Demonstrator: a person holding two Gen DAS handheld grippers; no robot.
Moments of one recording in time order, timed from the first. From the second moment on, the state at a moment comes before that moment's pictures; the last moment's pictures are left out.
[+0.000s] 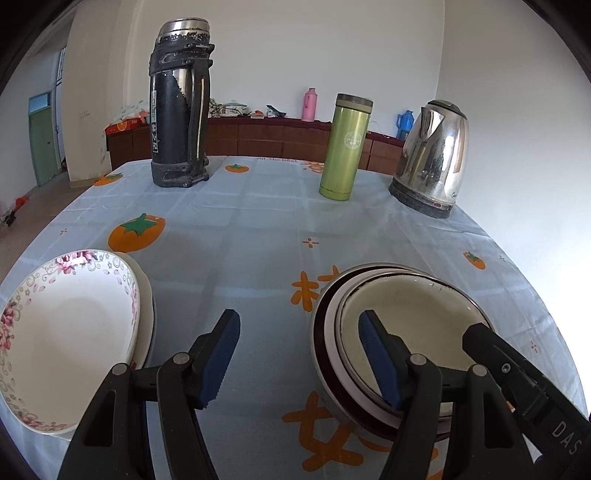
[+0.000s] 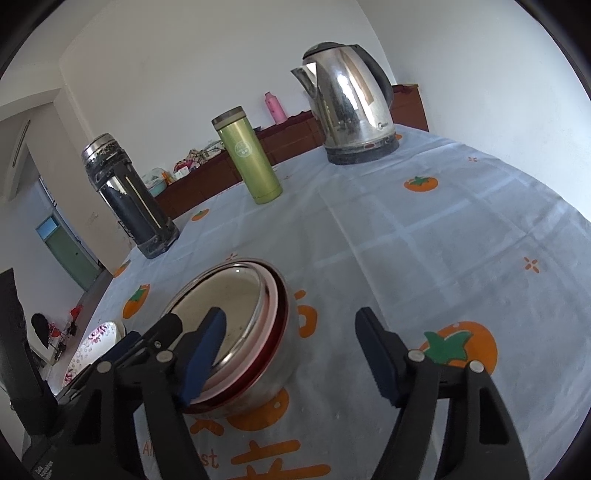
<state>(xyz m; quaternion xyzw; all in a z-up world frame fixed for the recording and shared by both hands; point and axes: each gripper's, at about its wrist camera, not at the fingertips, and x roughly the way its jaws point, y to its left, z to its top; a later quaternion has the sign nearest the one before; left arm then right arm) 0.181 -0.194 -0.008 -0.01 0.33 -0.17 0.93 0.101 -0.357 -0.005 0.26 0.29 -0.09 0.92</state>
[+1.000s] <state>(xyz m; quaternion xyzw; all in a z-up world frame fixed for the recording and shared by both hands) 0.193 -0.201 -0.019 -0.05 0.37 -0.21 0.90 0.116 -0.351 -0.017 0.30 0.30 -0.05 0.91</state>
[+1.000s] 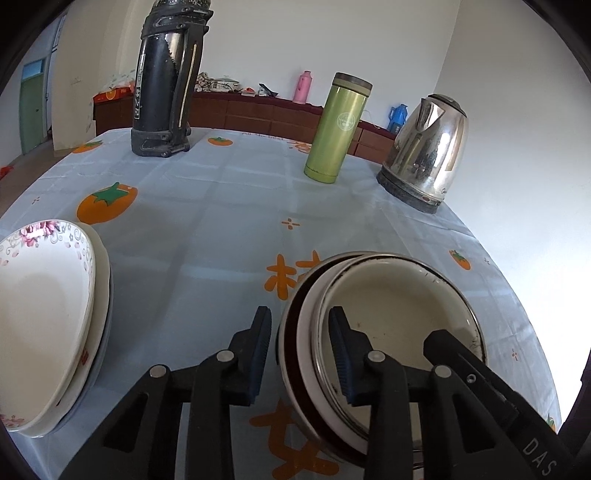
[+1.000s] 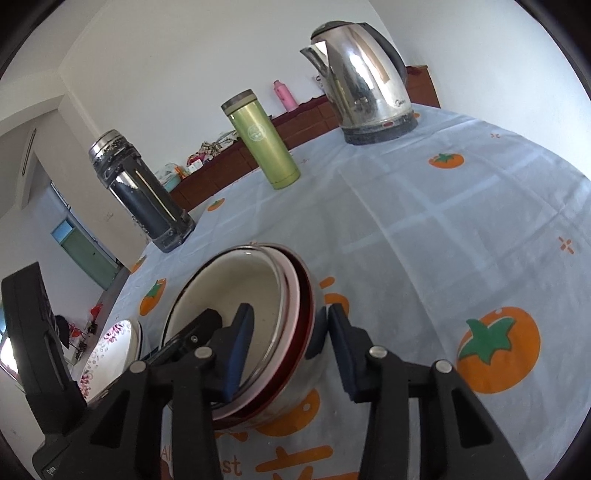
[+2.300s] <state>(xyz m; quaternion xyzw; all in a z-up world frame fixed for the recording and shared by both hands) 0.166 -0.190 -0.007 -0.03 0.34 -0.20 0.92 0.100 -0.337 -0.006 0.29 0.30 -0.05 0.91</state>
